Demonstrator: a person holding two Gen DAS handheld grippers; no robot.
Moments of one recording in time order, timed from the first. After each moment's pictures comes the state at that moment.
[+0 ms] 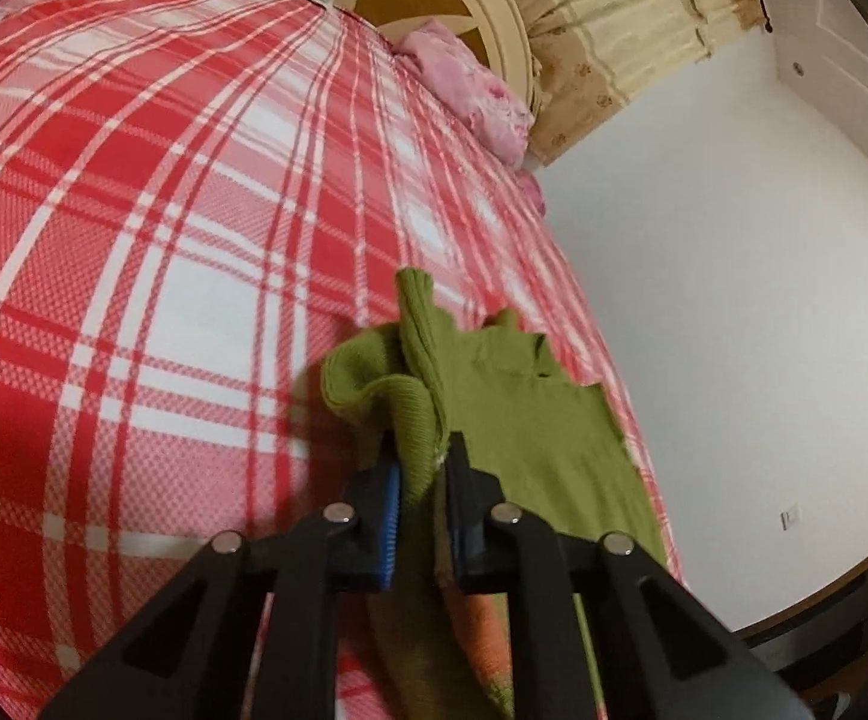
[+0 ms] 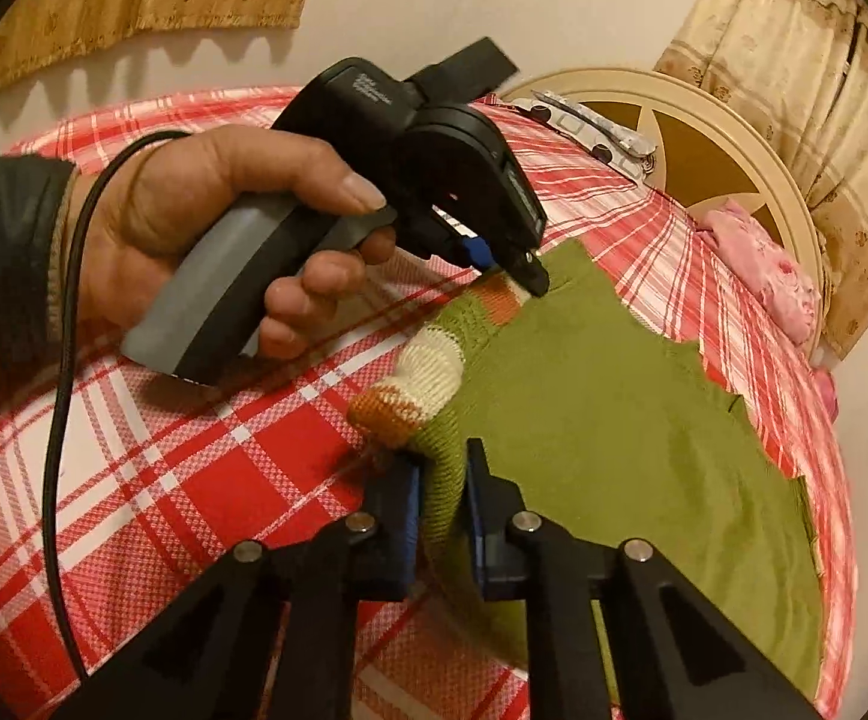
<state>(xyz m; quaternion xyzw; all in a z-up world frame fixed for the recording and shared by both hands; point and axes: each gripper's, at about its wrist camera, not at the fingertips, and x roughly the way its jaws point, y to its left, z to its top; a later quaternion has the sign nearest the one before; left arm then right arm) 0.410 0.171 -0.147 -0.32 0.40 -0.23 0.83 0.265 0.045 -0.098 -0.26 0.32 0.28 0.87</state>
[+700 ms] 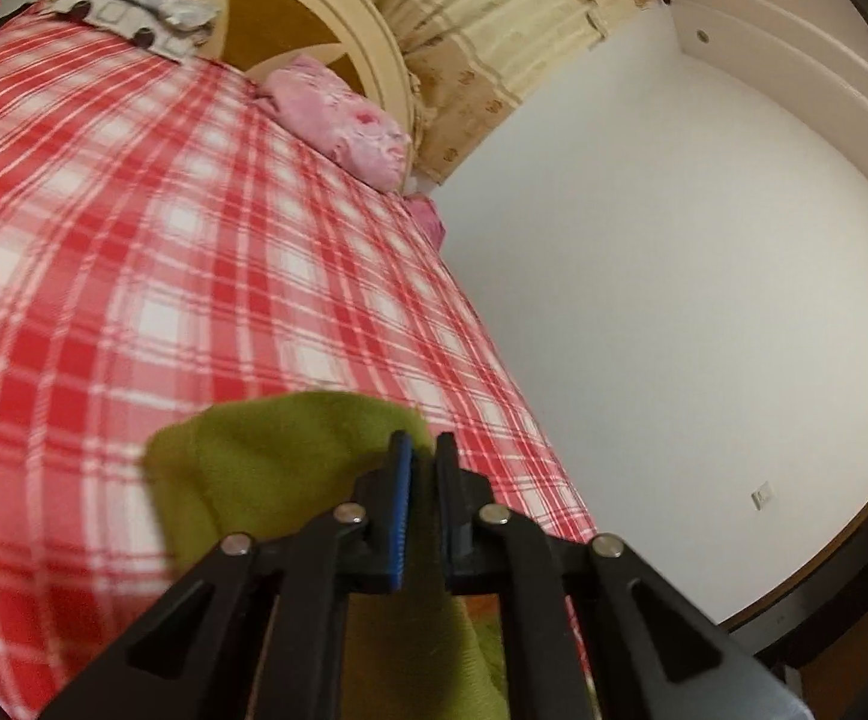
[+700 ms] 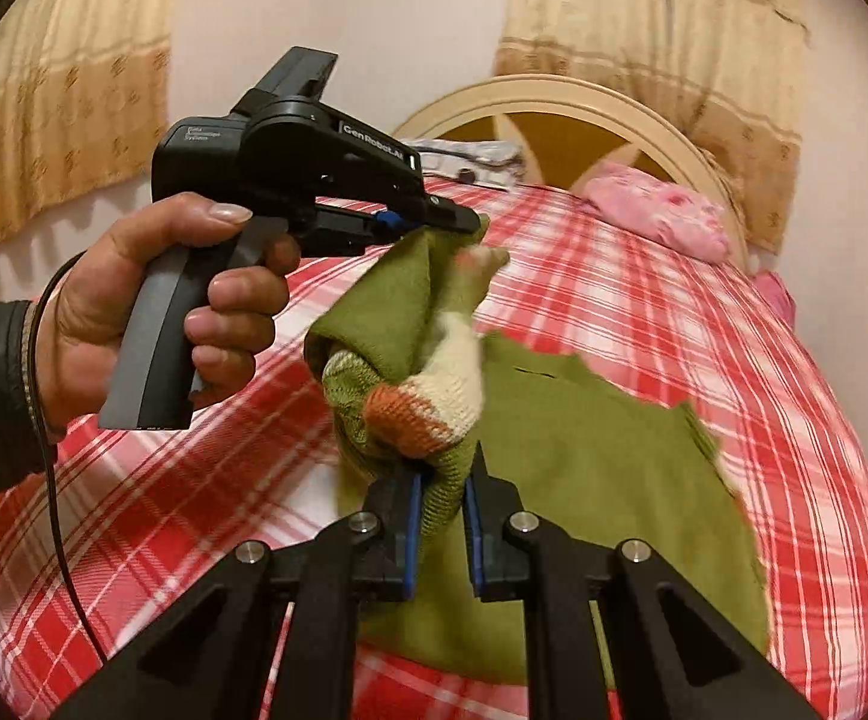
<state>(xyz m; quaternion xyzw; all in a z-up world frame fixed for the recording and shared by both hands) 0.442 0.024 -0.044 -0.28 0.33 -0.31 0.85 0.295 -0.111 -0.036 -0.10 0.29 0.19 0.93</state>
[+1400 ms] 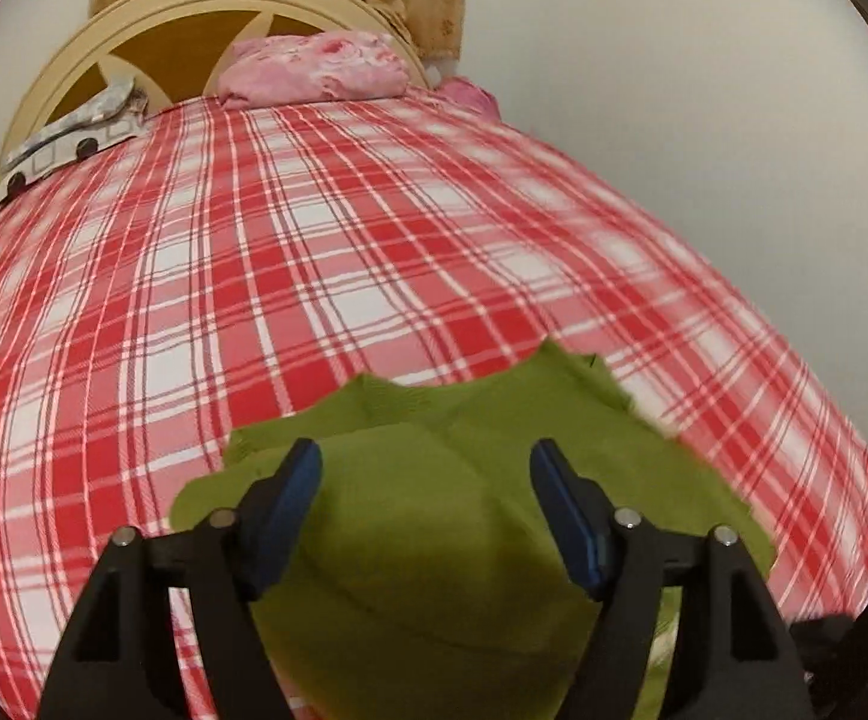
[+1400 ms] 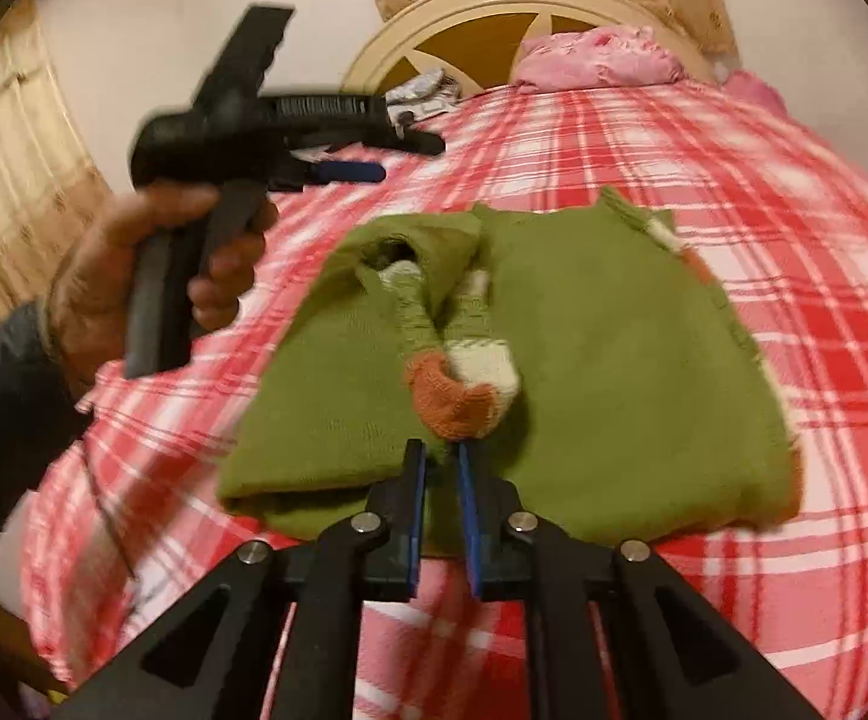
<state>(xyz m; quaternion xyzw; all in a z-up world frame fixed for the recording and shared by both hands) 0.445 -0.071 -0.067 0.04 0.41 -0.21 0.89 0.309 -0.230 -0.100 0.12 0.39 0.24 0.88</state>
